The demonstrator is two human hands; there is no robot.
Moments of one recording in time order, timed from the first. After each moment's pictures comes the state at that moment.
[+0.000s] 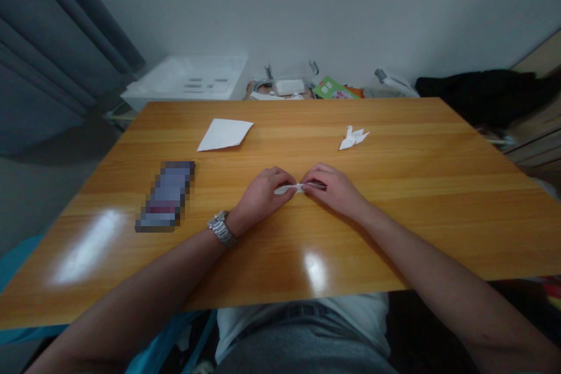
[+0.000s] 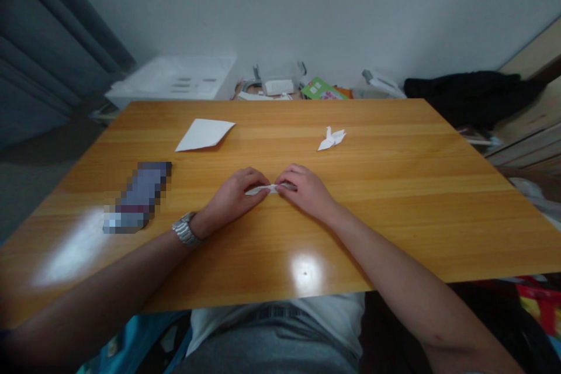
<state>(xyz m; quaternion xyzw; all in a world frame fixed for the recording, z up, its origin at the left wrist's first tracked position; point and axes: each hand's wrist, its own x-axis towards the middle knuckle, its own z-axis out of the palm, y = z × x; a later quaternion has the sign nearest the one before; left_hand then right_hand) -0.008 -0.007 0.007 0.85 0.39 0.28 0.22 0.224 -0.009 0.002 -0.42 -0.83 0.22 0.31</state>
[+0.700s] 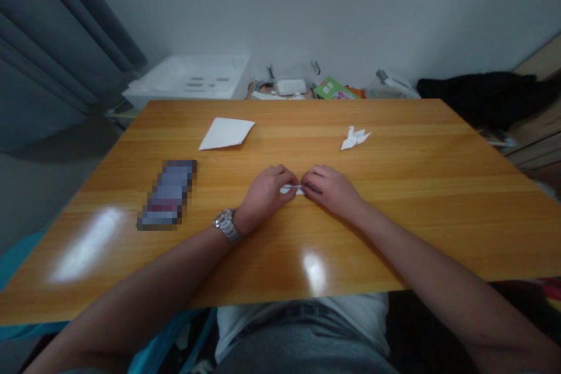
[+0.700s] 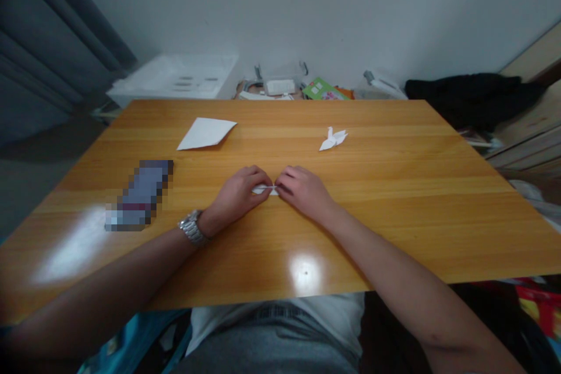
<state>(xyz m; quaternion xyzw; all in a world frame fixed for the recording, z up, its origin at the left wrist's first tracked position) -0.002 -0.004 0.000 0.87 0.41 0.25 0.14 0.217 -0.011 0.003 -0.41 -0.88 0.07 0.22</state>
